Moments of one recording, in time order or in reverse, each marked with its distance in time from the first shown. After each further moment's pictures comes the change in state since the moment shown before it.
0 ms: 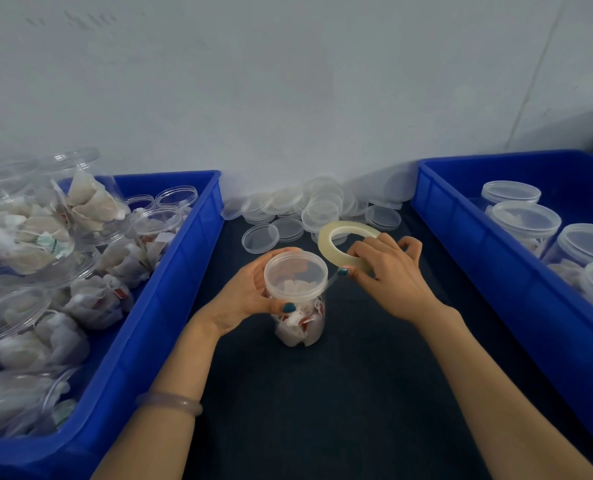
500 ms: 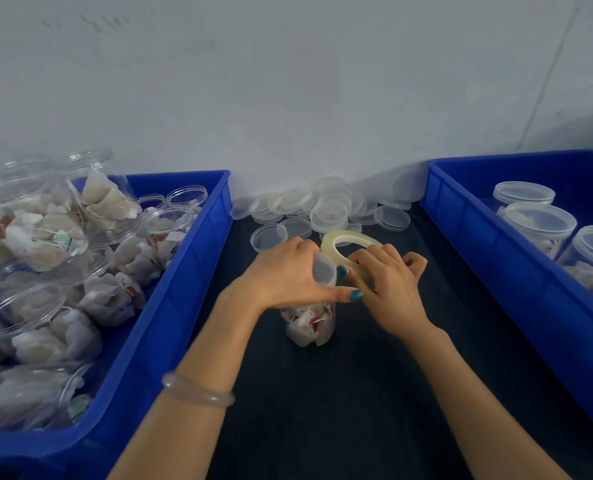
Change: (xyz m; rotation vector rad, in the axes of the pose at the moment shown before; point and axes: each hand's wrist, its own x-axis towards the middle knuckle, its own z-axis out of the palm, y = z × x) left_hand 0.028 0.062 0.032 1.160 -0.010 -0.172; right_hand -0.011 -0.024 0.020 0.078 0.173 0.077
